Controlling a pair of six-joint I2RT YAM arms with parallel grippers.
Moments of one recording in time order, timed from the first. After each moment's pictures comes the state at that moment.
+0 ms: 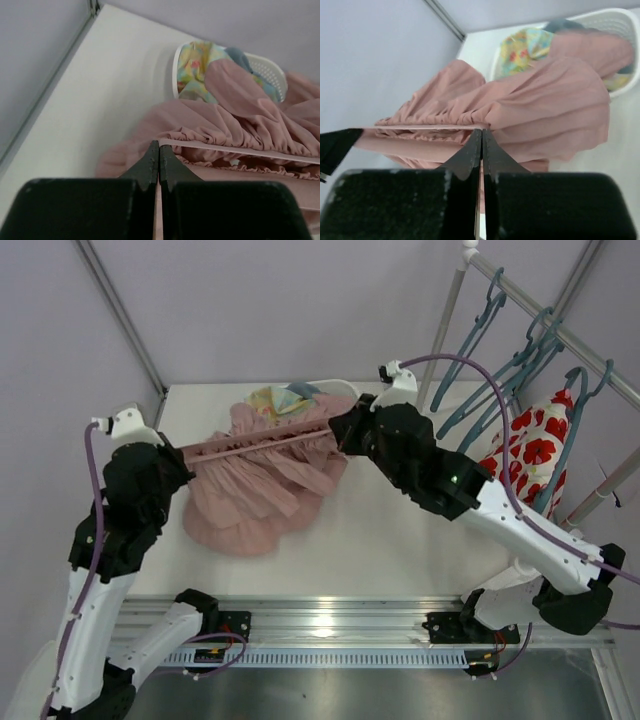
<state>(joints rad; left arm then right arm) -0.35 0.81 1.37 -0.86 -0.52 -0.37 0.97 1.37 1.62 -0.42 0.49 0.65</state>
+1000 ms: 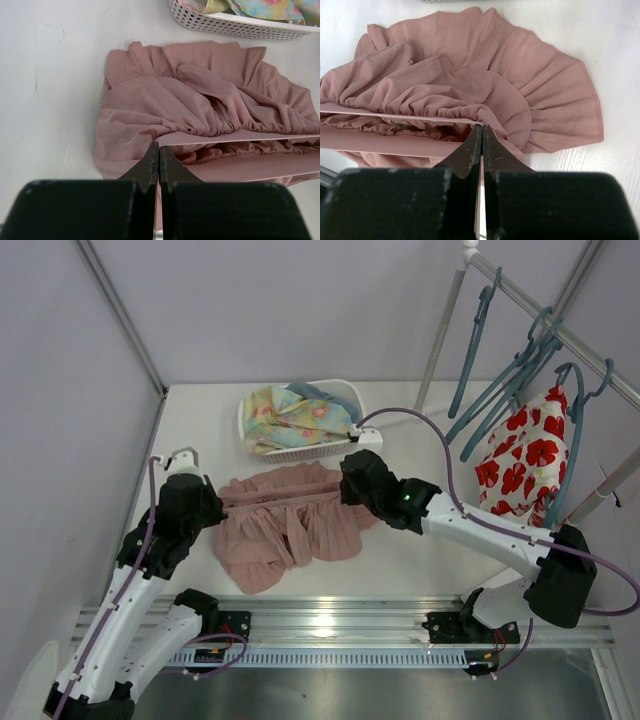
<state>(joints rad) -0.35 0.68 0.85 -0.79 -0.30 -0.49 0.95 1.40 1.14 -0.37 0.43 0.60</state>
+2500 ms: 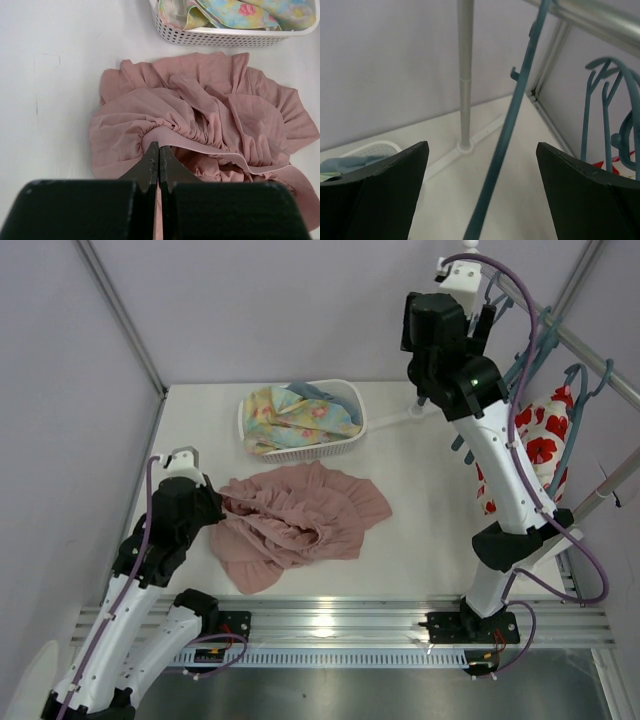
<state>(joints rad) -0.34 0.64 0.83 -0.72 -0.25 -0.39 0.61 1.79 2.41 -0.81 0.98 0.11</state>
